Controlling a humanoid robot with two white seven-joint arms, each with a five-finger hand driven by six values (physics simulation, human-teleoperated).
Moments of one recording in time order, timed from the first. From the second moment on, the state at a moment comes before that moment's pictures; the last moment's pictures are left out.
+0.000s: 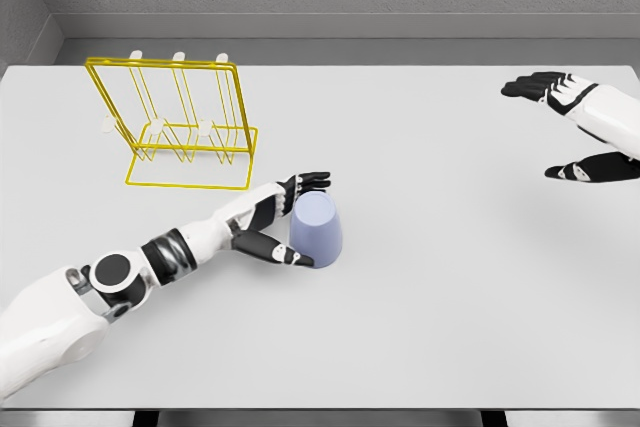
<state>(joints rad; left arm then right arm) -0.49 0.61 -1.03 -1.49 0.75 -0.23 -0.20 -0.17 -0.74 -0.09 -1.66 0.11 -0.61 0.61</state>
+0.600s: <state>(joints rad) -0.50 0.58 -1.05 -1.46 0.75 -0.23 -0.20 -0.17 -0.74 -0.09 -1.66 0.11 -0.61 0.61</state>
